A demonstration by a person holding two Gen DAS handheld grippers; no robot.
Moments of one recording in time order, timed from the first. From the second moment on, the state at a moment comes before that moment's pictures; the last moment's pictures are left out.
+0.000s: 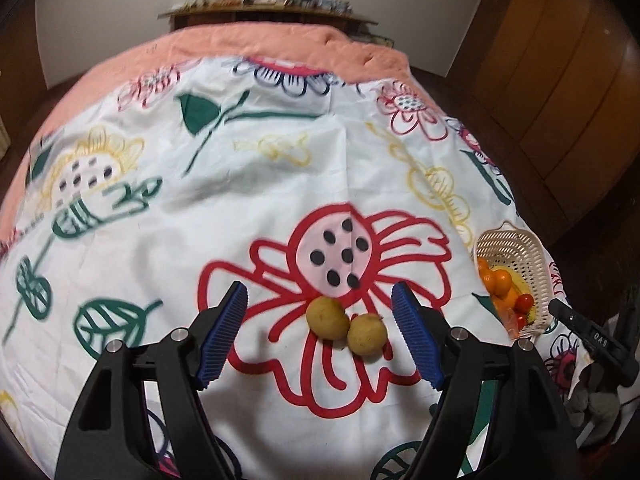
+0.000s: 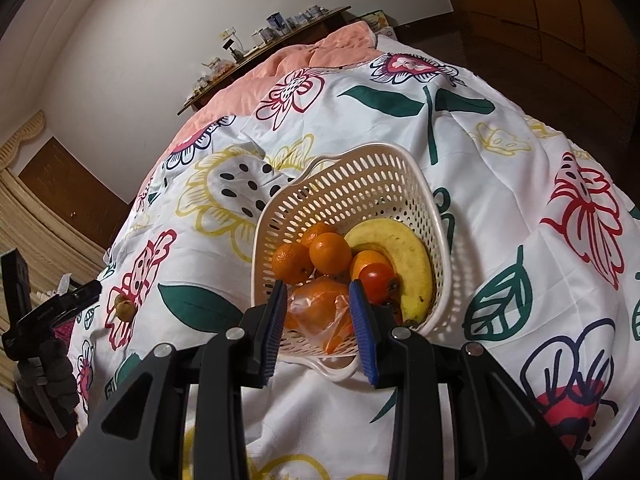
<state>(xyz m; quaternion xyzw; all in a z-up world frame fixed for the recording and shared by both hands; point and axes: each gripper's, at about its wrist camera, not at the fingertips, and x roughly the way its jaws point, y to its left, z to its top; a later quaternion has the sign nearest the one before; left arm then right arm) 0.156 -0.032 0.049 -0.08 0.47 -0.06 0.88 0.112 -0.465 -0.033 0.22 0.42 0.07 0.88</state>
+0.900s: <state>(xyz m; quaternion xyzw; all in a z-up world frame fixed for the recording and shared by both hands) 0.164 -0.040 0.025 -0.10 0.49 -0.06 0.86 0.113 -0.466 -0.033 0.22 0.42 0.07 0.88</state>
